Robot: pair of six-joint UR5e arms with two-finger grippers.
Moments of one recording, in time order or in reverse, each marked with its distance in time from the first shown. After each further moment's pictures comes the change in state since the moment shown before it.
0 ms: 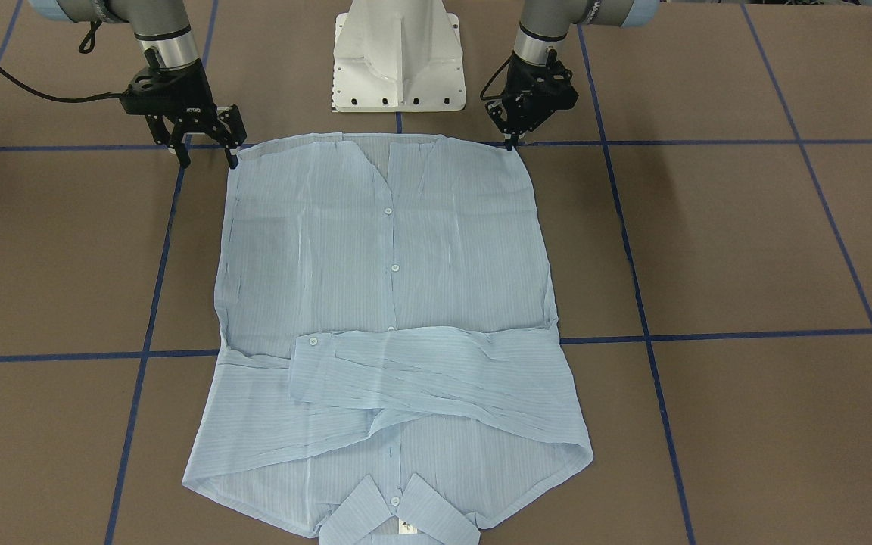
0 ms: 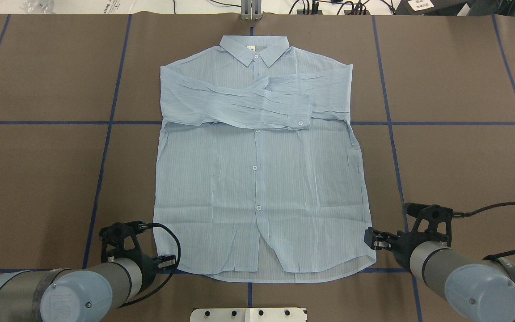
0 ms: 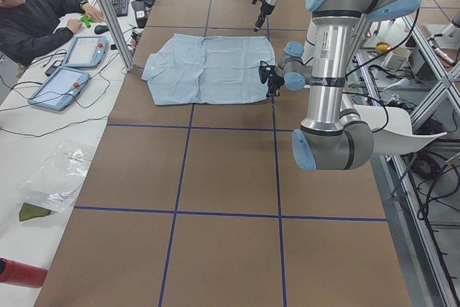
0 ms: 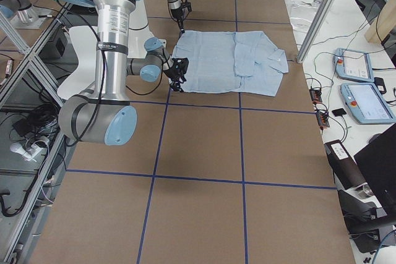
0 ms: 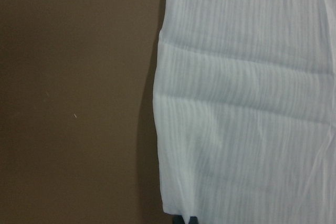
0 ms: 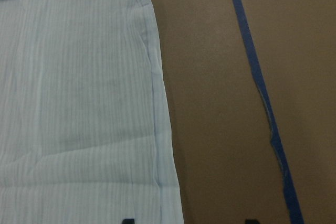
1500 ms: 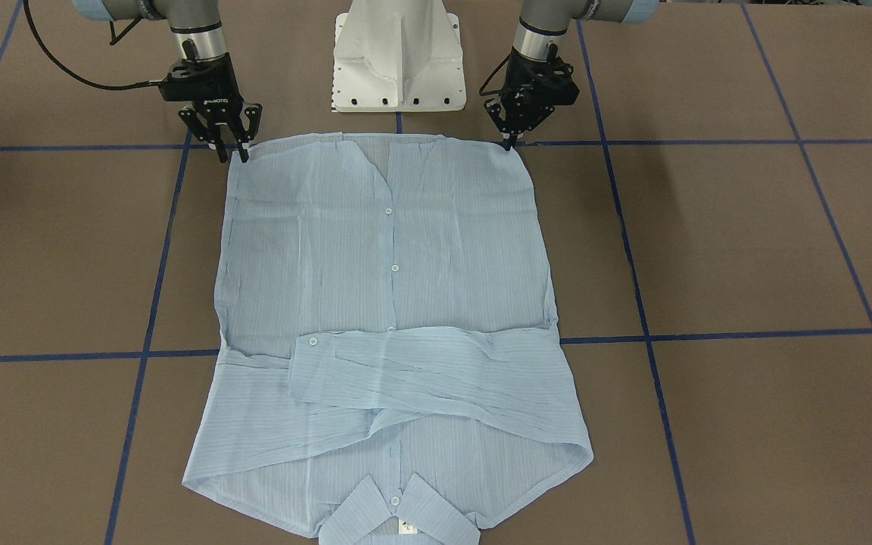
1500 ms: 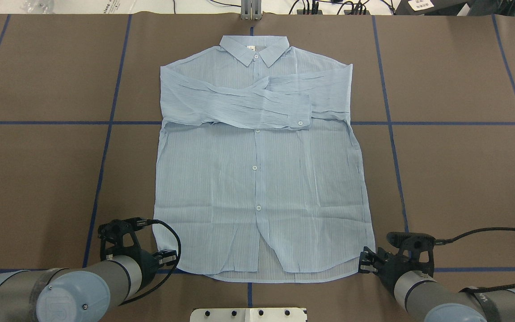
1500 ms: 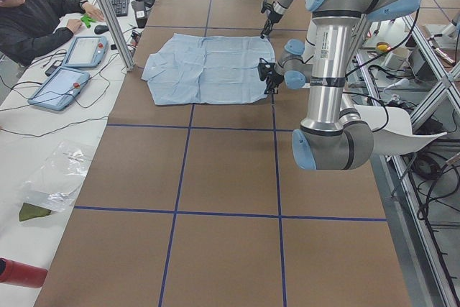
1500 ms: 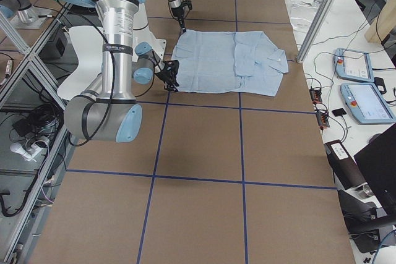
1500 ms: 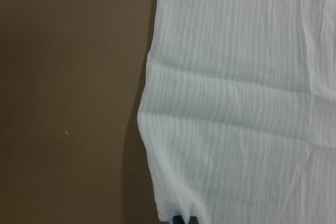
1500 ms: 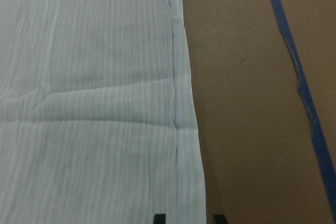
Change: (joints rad) left arm -0.003 -0.001 -0.018 0.000 0.036 0.001; right arm -0.123 0.035 -0.071 -0.003 -0.131 0.025
